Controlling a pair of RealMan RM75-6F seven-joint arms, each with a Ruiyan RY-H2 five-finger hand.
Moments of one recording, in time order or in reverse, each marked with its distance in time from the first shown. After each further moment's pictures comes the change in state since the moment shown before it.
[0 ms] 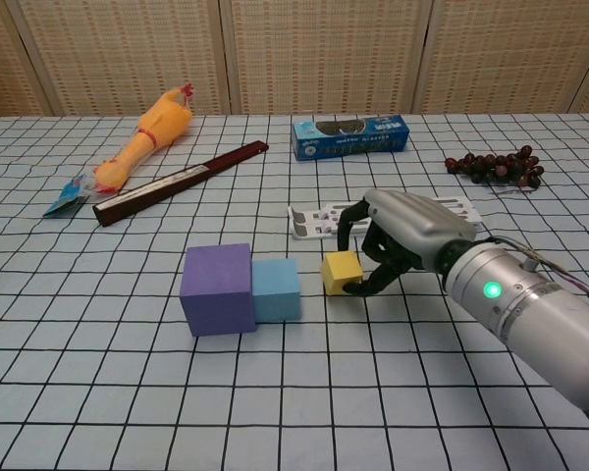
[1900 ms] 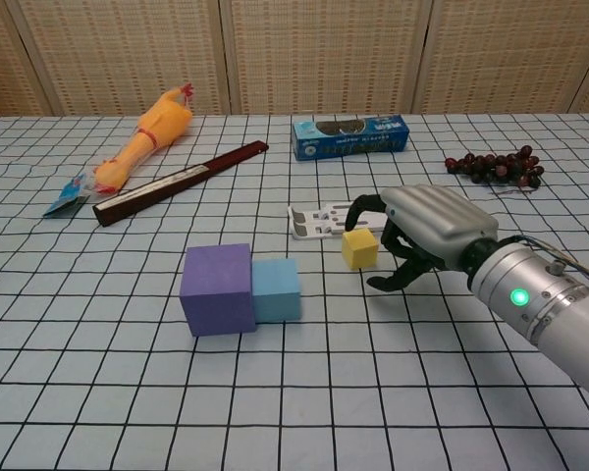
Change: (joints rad) left arm 0.002 0.001 -0.003 0.004 0.000 0.004 -0.008; right arm -0.010 0.015 -0.047 0.109 -0.139 0.051 0.032
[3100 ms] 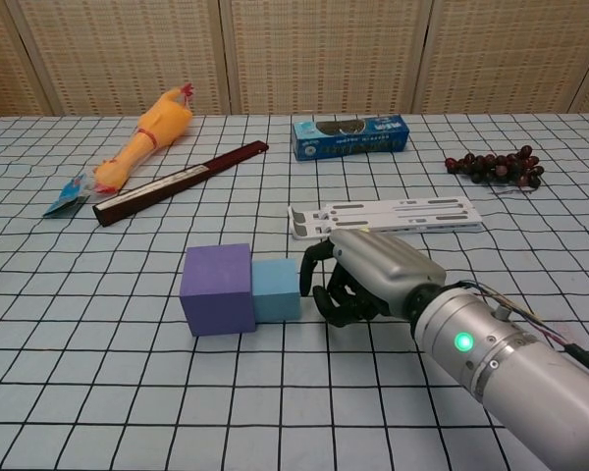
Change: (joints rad) left arm -0.002 -0.001 0.004 0.006 0.015 0.001 -0.007; right arm -0.016 -0.068 -0.004 -0.203 0.171 -0.045 -0.106
